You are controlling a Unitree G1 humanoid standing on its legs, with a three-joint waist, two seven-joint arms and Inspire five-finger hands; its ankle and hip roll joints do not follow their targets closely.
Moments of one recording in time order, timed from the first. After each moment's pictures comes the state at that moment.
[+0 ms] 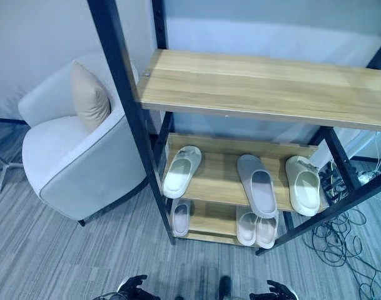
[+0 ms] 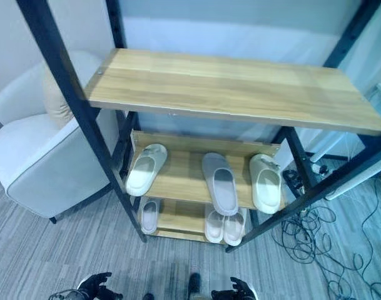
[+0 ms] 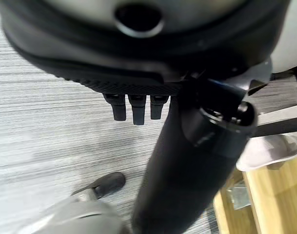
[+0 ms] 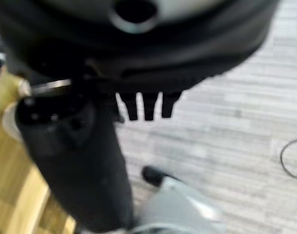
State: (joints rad) left arm -0.06 0.23 -0.27 1.33 -0.08 -0.14 0.03; right arm -0.03 -0.26 0.19 1.26 0.14 -0.12 -0.11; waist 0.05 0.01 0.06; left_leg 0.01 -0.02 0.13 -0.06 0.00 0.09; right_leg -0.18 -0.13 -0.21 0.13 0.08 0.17
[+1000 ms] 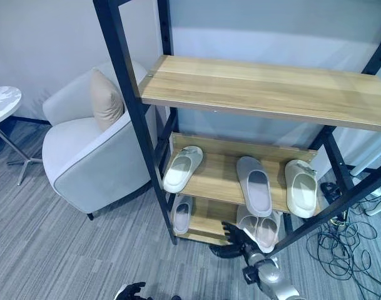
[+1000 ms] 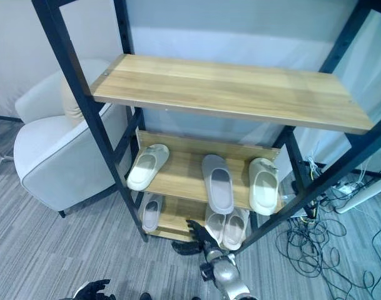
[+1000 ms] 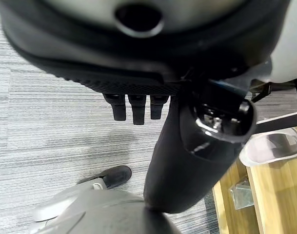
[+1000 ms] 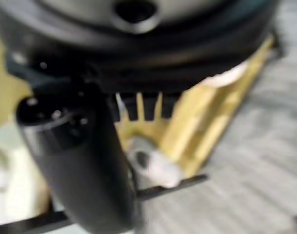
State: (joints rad) left arm 0.01 0.24 -0.26 1.27 -0.04 -0.15 0.02; right arm -0.07 -0.27 0.40 0.65 0.21 -0.16 -0.01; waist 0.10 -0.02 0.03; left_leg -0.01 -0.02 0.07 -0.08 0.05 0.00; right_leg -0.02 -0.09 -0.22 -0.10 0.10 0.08
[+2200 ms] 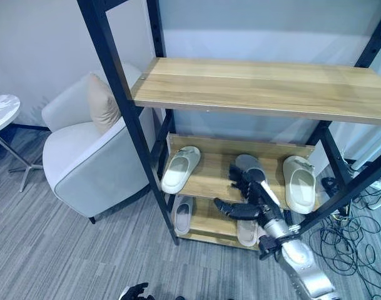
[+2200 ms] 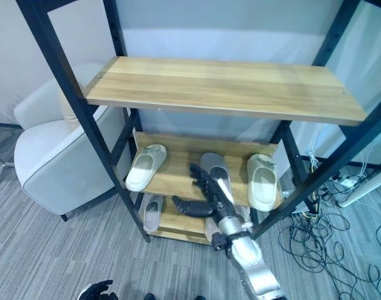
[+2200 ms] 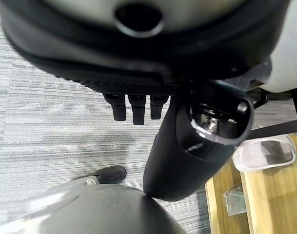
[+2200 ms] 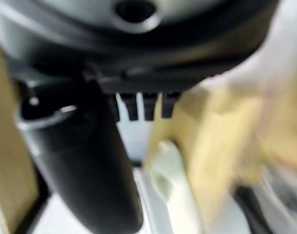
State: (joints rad) left arm 0.06 0.19 -0.19 1.23 -0.04 -0.15 0.04; right arm 0.03 -0.45 0.18 -0.03 0.17 -0.20 -0.08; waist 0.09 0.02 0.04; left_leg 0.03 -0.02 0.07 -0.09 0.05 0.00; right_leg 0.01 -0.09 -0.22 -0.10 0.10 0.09
